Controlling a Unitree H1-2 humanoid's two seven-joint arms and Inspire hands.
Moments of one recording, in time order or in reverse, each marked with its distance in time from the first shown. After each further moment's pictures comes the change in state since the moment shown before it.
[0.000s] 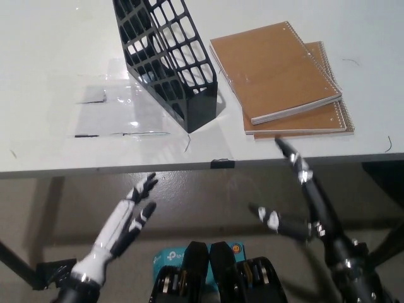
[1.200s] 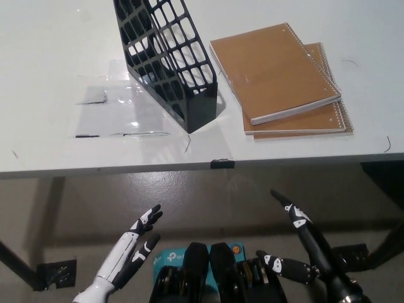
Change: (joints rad) left_arm 0.087 0.001 -0.027 -0.033 0.009 0.023 -0.019; right_arm 0.087 -0.010 0.021 0.083 -0.140 -0.061 -0.015
